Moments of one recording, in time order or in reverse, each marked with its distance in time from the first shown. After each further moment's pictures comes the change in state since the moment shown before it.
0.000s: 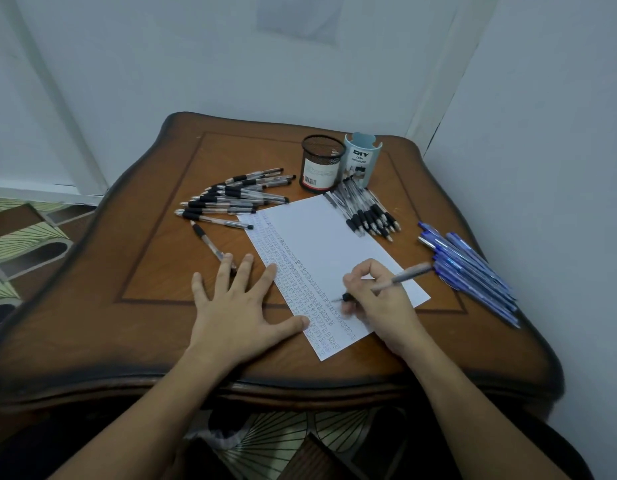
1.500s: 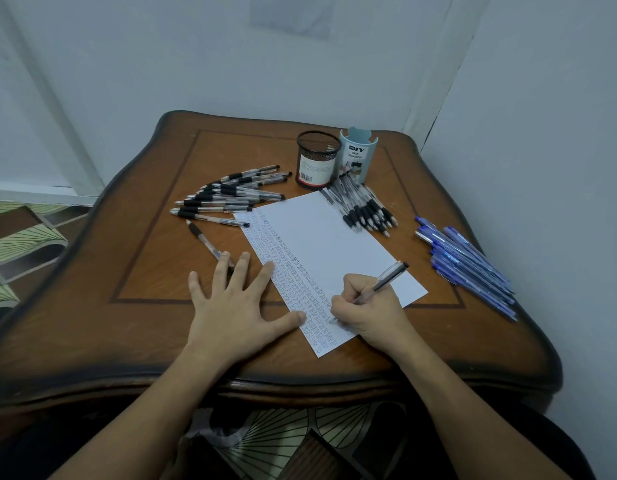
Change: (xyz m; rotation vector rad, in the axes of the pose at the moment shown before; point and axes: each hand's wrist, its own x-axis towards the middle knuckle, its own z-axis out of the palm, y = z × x) left_hand 0.001 0.001 0.000 0.015 -0.005 0.005; right_hand -0.004 0.016 0.006 -0.199 0.002 -0.083
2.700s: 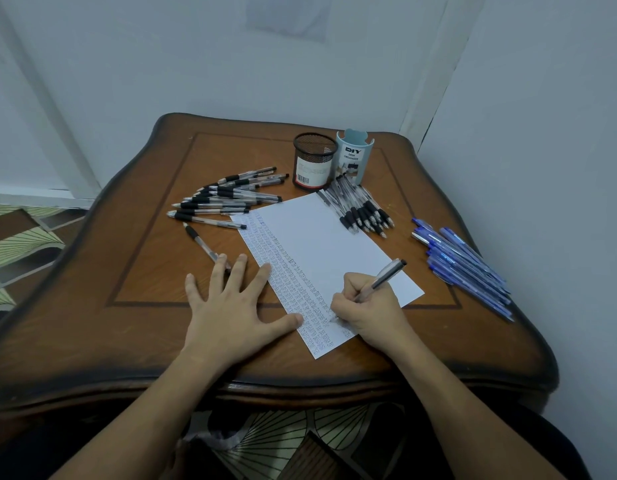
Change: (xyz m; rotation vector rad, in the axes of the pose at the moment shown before) left_hand 0.000 0.000 0.000 -0.001 -0.012 0.000; right_hand 0.002 -0.003 -0.003 0.005 0.040 0.048
